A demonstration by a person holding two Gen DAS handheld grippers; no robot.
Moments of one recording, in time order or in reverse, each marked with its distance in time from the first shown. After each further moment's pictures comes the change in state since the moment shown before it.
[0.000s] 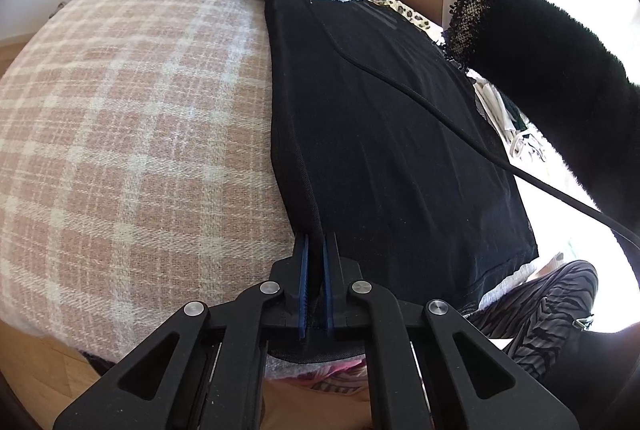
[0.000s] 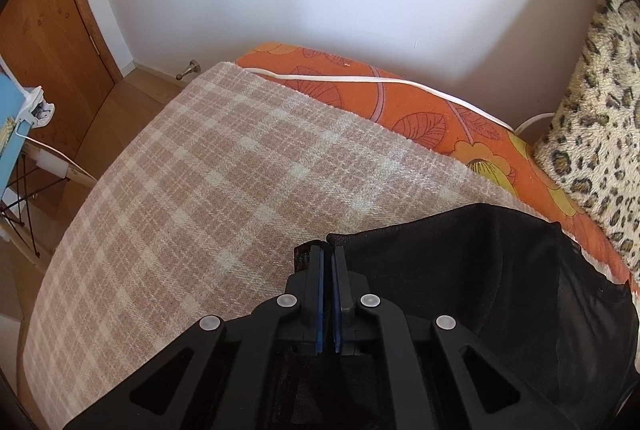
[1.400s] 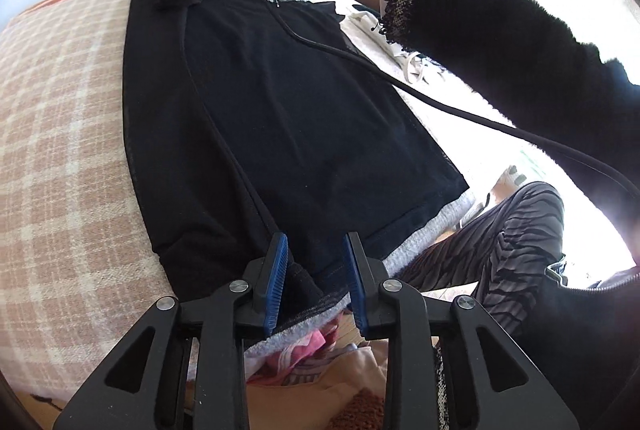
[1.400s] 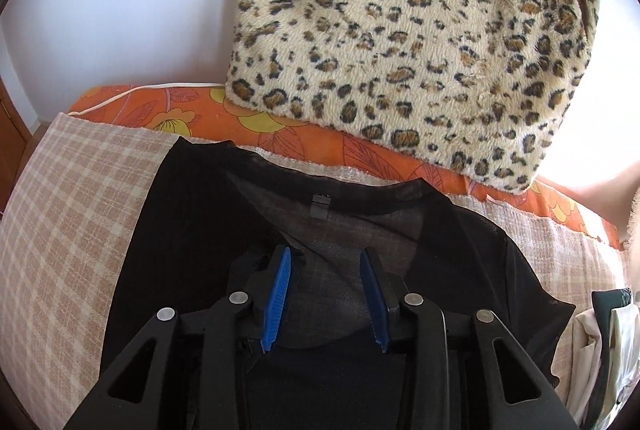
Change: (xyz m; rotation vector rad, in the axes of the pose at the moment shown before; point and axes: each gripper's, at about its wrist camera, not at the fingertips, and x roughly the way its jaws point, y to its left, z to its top) left arm 0.033 -0.111 -0.013 0.337 0.093 -0.217; right arm -0.089 -0.212 -0.084 0.244 -0.022 -0.300
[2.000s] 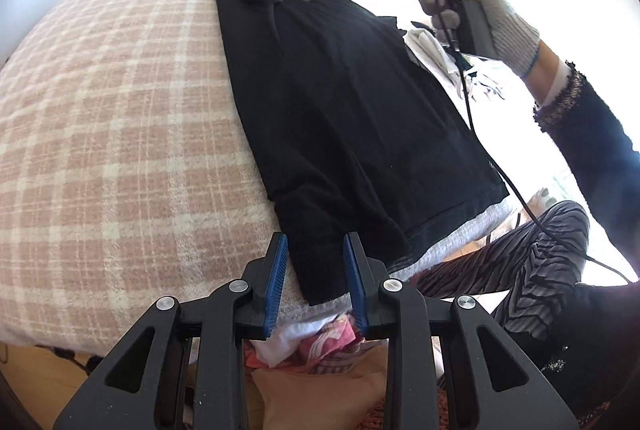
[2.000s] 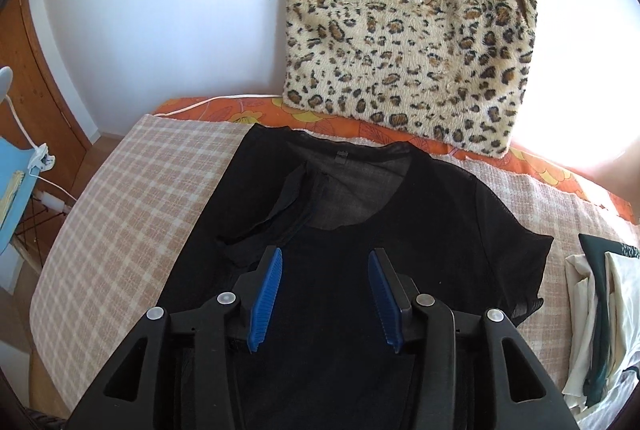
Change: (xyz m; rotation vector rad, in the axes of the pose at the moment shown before) left arm -0.022 0.048 -0.024 -0.121 -0.016 0.134; right arm -0.124 -0.028 -0.074 -0.005 -0.086 0.220
